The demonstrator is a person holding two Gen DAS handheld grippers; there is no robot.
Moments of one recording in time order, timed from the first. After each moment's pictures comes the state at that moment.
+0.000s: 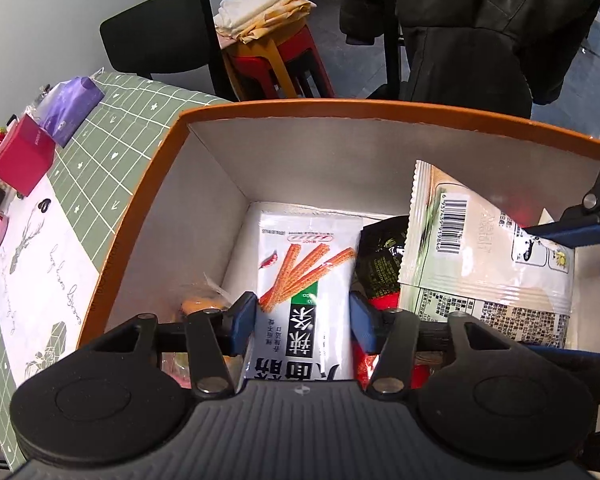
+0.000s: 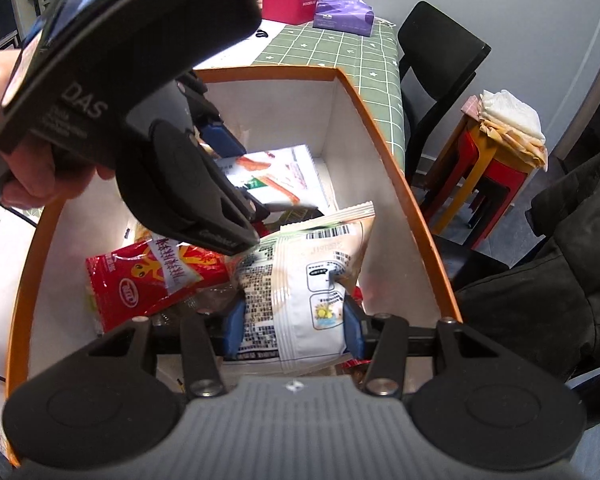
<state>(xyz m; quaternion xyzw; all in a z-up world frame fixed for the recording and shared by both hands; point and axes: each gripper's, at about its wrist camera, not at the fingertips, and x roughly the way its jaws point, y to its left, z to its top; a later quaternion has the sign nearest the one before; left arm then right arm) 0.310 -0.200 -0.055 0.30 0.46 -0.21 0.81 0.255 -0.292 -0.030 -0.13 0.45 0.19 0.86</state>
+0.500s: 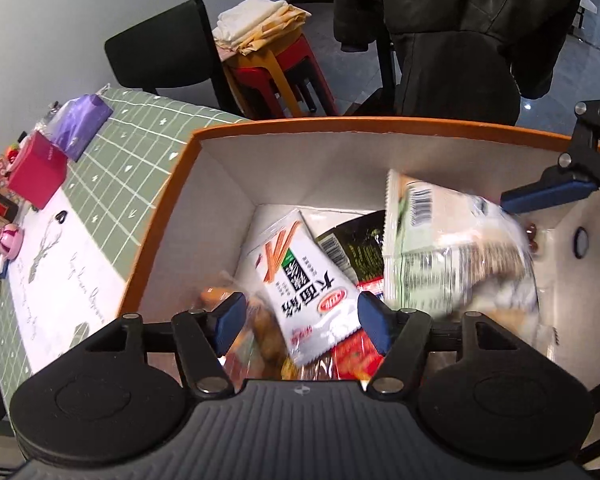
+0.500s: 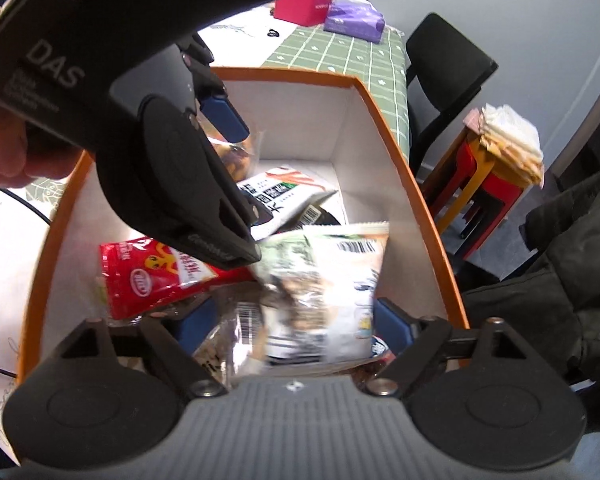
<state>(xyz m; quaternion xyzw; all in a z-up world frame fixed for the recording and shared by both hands) 0.284 -0.198 -0.025 0.31 0.45 -0.21 0.81 0.236 -0.275 -0.018 -0.17 0.43 0.19 0.86</state>
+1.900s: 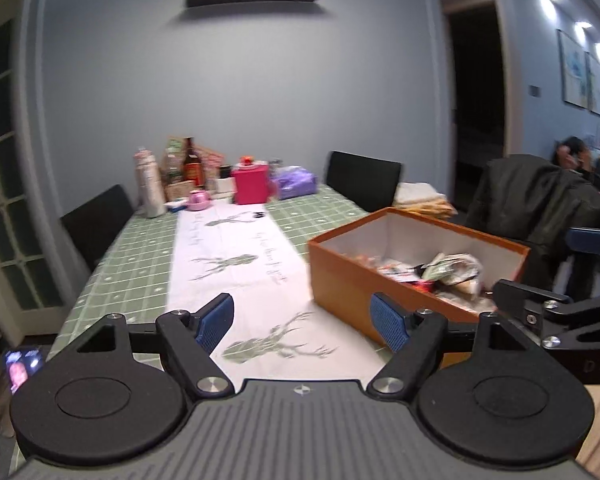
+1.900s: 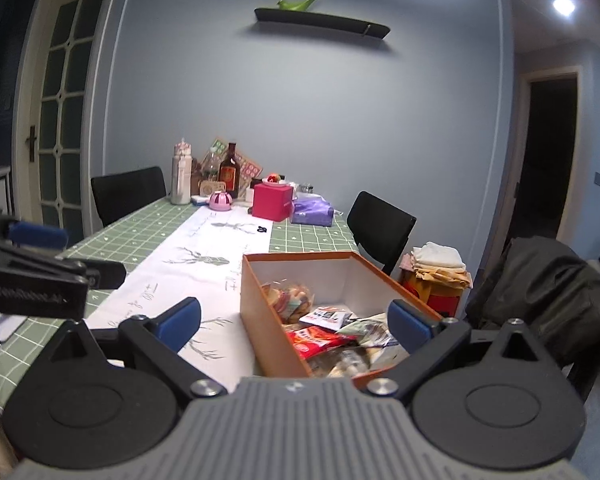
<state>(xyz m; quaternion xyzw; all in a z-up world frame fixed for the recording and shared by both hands) -0.018 -0.031 0.055 0.05 0.20 -0.01 0.98 -0.040 -0.207 0.047 -0.07 0.15 0.10 0.98</state>
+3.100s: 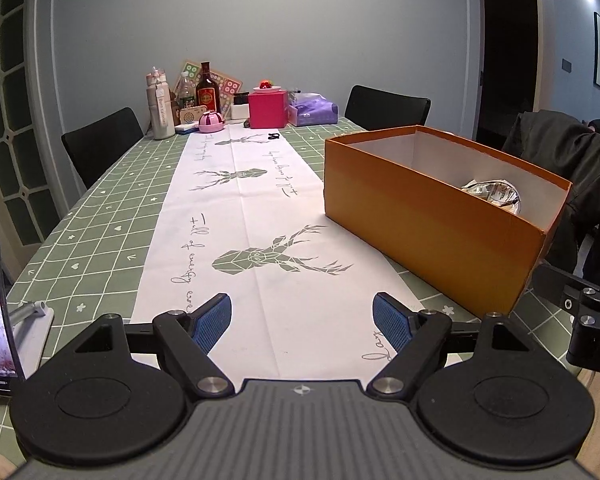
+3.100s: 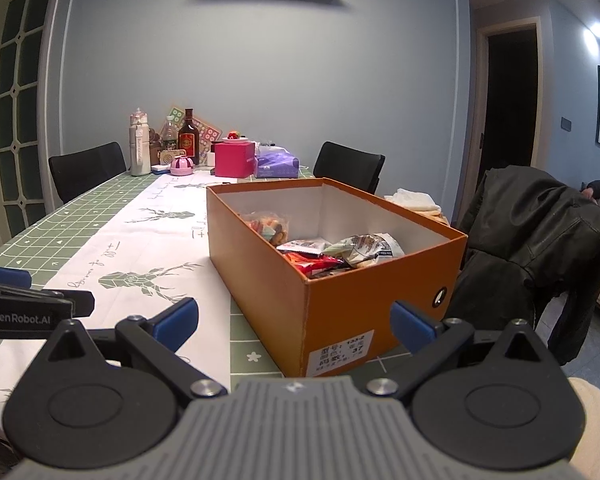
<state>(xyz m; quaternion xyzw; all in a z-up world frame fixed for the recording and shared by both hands) 0.003 -0.024 -0.023 0.02 0.28 0.01 0.96 -0.021 -0.216 -0.035 -0.03 0.19 0.05 0.98</state>
